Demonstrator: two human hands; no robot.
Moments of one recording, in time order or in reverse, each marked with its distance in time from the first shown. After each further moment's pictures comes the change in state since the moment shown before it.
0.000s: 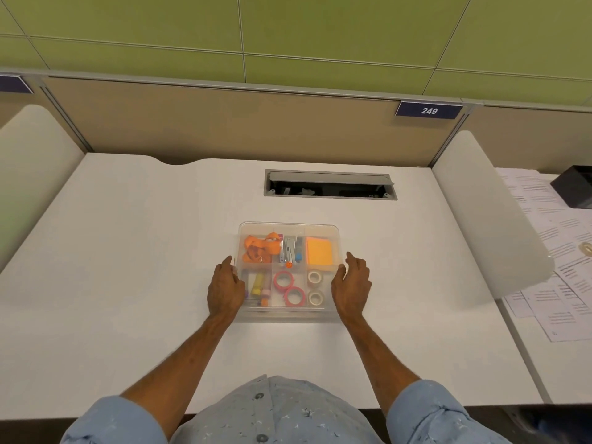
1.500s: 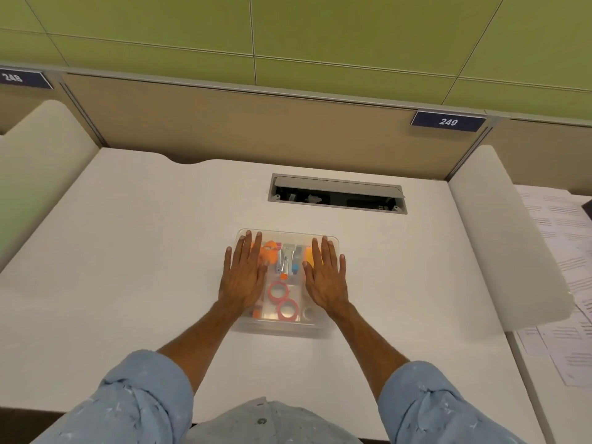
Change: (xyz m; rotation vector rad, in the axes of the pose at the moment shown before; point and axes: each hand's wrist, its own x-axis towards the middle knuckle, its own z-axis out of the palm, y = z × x) left_hand 0.033 0.031 0.038 0.479 0.066 0.529; right_hand 0.051 -0.016 0.036 -0.301 -0.356 -0.494
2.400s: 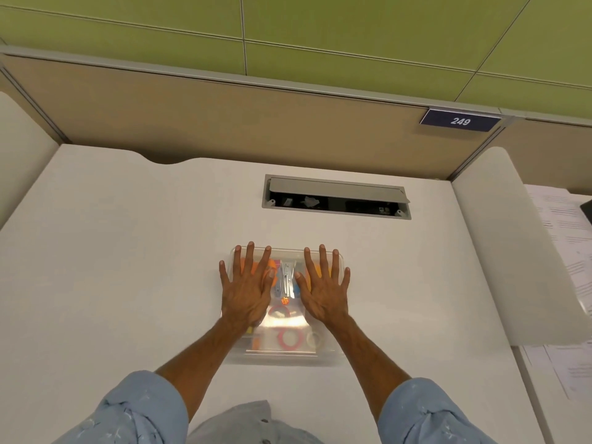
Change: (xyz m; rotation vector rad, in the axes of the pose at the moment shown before) left_hand 0.040 -0.011 0.046 0.101 -0.021 -0.021; right_hand 0.039 -0.007 0.025 -0.147 -0.044 0.105
